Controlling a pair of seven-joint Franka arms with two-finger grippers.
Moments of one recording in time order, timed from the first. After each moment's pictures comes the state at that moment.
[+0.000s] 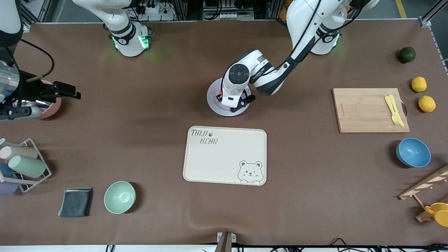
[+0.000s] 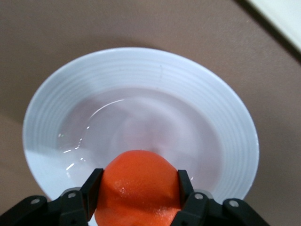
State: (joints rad) left arm -0.45 0.61 -0.48 -1.88 -0.03 2.35 -1.43; right arm -0.04 0.09 0.00 -1.61 0.20 1.47 -0.11
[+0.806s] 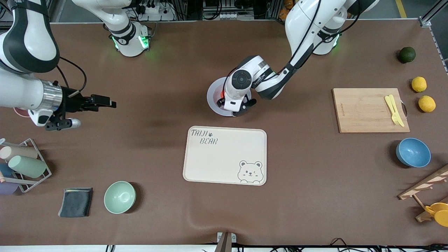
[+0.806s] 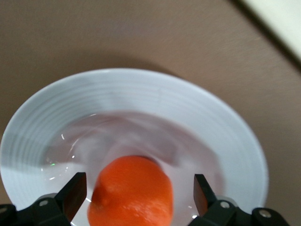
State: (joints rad) left arm -0.44 0.64 -0.47 -1.88 -0.01 2.39 -1.43; right arm -0.02 0.09 0.01 -1.88 0.44 1.69 -0.15
